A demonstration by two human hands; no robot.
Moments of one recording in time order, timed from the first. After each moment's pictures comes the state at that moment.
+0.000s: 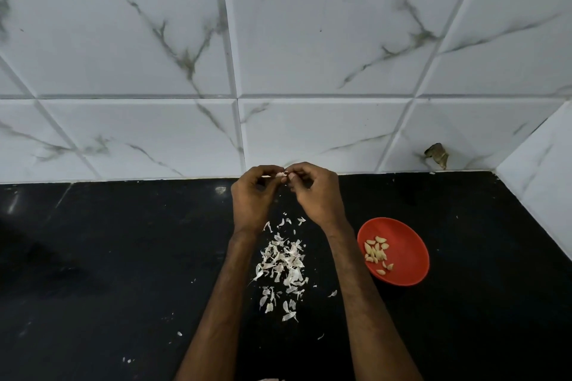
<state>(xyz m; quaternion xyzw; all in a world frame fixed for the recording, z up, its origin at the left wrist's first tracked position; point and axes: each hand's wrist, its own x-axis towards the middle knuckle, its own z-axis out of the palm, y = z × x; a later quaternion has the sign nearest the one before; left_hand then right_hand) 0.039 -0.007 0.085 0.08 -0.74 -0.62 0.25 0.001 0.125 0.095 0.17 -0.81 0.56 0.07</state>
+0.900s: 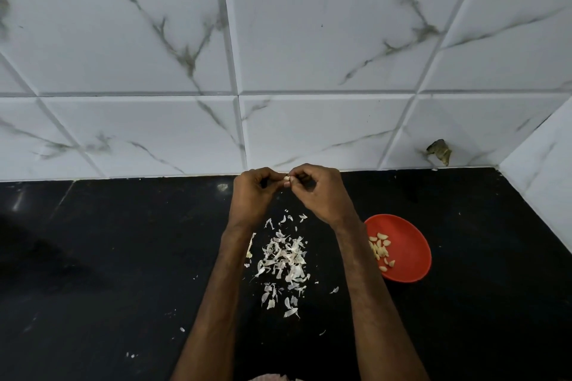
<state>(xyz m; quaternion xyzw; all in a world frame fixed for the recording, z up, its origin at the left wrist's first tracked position) 0.042 -0.016 0.097 0.02 -0.81 -0.56 0.17 -0.001 0.141 0.097 0.27 -0.82 0.50 0.08</state>
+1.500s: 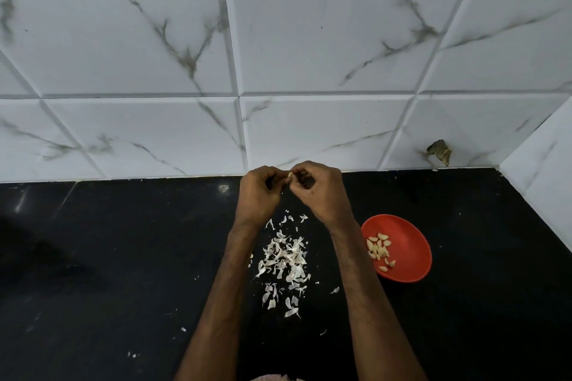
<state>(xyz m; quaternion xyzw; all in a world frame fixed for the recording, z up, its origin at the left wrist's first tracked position) 0.036 -0.011 0.091 0.02 -0.83 -0.53 0.19 -0.001 0.136 0.093 0.27 -0.82 0.48 0.15</state>
